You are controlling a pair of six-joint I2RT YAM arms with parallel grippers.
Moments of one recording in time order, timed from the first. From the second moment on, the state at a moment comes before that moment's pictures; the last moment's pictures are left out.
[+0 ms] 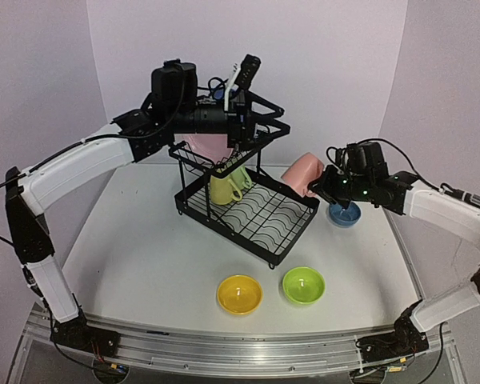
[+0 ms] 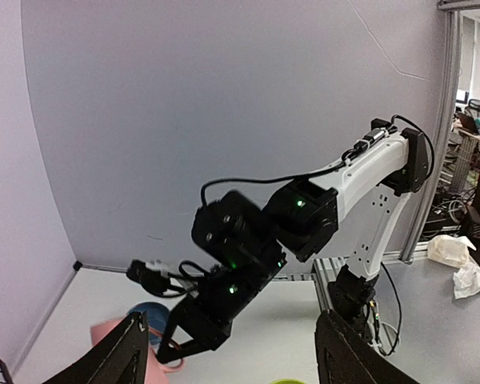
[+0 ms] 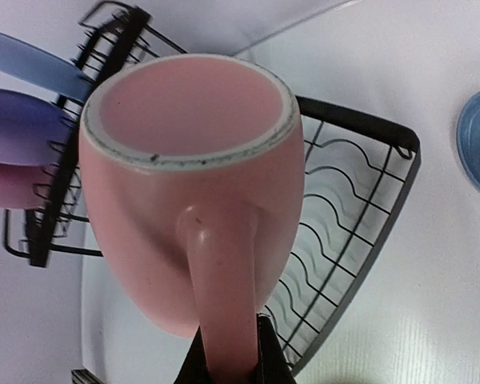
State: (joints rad) left arm -0.89 1.75 1.87 -0.09 0.71 0.01; right arm 0.54 1.35 1.08 -0.31 -0.05 0.83
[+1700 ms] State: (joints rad) left arm -0.19 1.19 1.09 -0.38 -0.10 -0.05; right arm 0.75 2.10 1.42 0.06 -0.07 -0.04
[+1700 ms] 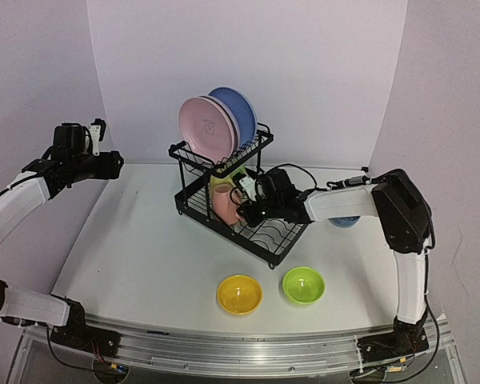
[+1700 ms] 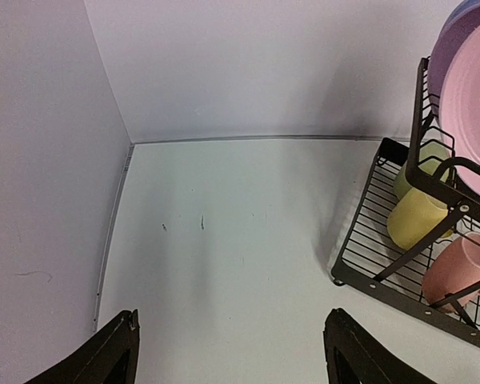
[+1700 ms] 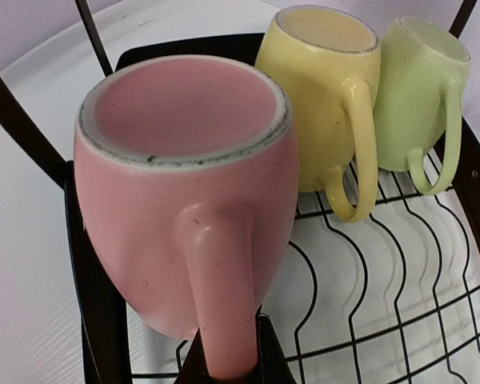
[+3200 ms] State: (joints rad) left arm -0.15 1.25 1.09 -0.36 0.05 -0.04; right arm 0.75 2.34 1.61 0.31 -0.05 -0.12
